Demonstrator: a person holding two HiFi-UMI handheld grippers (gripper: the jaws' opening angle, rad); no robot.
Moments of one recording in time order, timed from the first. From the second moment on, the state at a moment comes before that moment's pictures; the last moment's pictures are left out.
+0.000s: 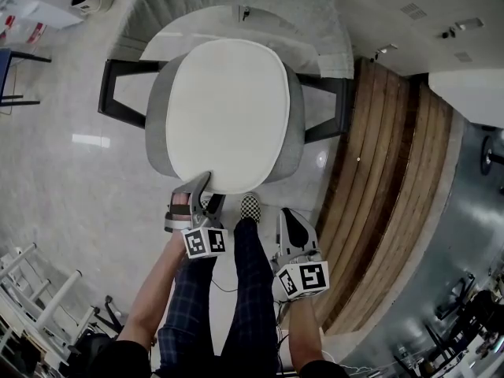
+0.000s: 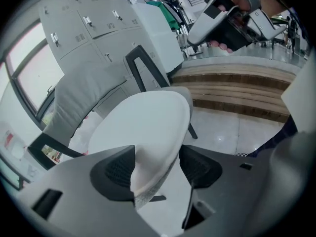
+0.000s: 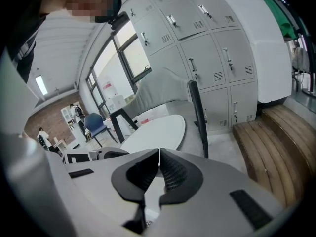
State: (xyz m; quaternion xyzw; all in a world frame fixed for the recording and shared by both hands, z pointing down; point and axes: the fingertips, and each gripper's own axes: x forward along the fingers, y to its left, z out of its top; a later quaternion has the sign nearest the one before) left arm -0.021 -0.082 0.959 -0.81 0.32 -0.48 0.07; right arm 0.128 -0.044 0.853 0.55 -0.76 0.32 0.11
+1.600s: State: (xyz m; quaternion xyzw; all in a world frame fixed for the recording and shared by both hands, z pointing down) left arm -0.037 -0.108 0.785 -0.85 0.36 -0.36 -0.11; right arm 0.113 -0.069 0.714 0.55 -0.78 0.27 0.10
